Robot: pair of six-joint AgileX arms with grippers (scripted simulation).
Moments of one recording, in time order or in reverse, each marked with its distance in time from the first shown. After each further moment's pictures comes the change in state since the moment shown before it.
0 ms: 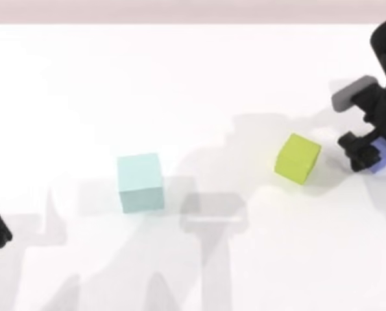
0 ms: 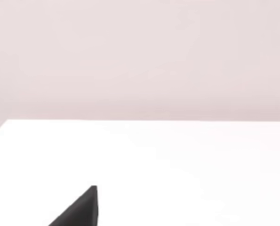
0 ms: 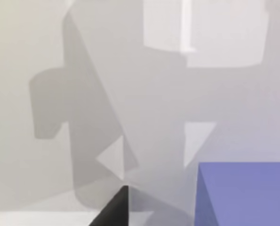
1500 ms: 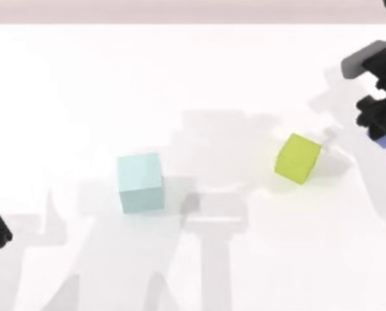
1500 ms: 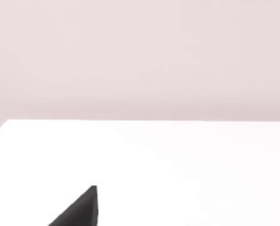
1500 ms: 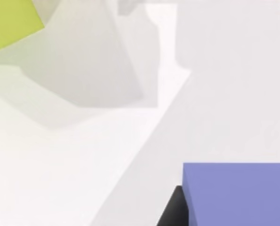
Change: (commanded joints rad) left arm 0.000 0.000 0.000 0.000 0.000 0.000; right arm 0.004 -0.114 0.169 -0.260 -0.016 0.012
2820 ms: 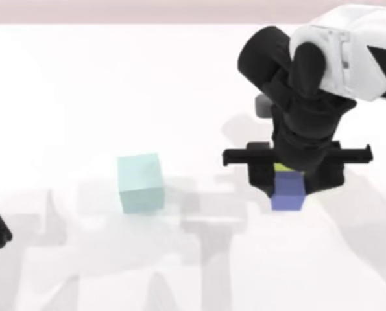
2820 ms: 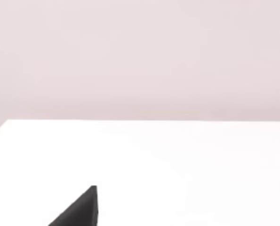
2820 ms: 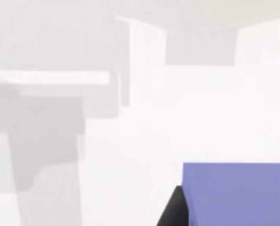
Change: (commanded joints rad) left arm 0.000 0.000 0.000 0.000 0.000 0.000; right arm 0.524 -0.233 -0.250 0.023 0.026 1.131
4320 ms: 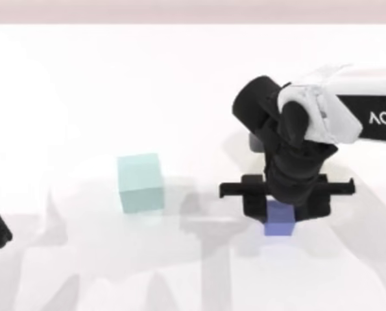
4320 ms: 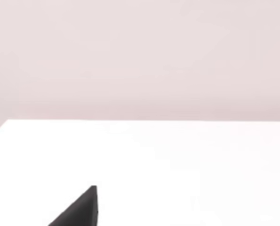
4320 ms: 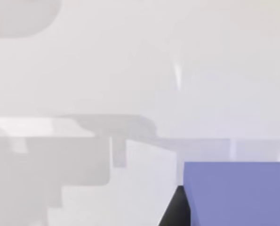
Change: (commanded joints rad) left arm 0.000 0.000 0.000 0.000 0.000 0.000; right arm 0.005 0.084 -0.175 0.259 0.001 0.006
